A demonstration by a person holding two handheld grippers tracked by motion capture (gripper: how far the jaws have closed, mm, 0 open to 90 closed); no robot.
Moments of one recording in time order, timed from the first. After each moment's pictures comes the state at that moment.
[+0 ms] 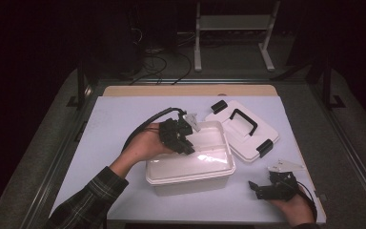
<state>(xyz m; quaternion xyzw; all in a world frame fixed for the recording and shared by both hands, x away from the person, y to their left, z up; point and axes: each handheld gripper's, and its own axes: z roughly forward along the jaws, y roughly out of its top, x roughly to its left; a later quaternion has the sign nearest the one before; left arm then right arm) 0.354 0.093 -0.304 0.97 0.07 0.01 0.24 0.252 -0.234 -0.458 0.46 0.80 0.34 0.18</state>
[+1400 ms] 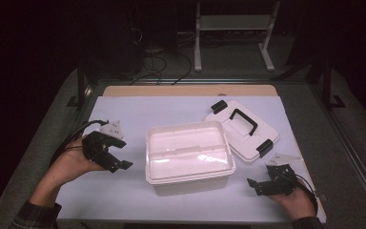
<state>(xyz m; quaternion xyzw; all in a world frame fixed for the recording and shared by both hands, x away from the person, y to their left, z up) 0.315 0.274 -0.318 0.94 0.21 0.07 0.25 0.263 -0.228 -0.439 0.45 0.82 0.32 0.16</state>
